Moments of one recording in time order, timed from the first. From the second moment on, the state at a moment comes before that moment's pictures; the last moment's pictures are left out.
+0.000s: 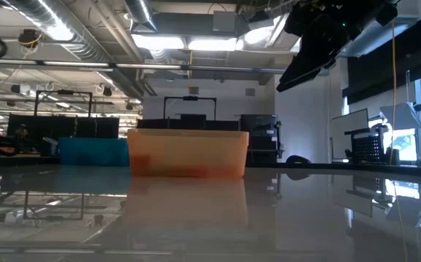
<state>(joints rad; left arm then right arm) -0.92 1.32 0.83 -1.10 0.28 -1.67 -0.08 1.18 0.82 -0.34 0.08 0.02</state>
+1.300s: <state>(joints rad) -0.98 1.51 0.82 -0.85 0.38 -1.75 -0.08 1.18 0.82 -0.36 0.06 -0.01</state>
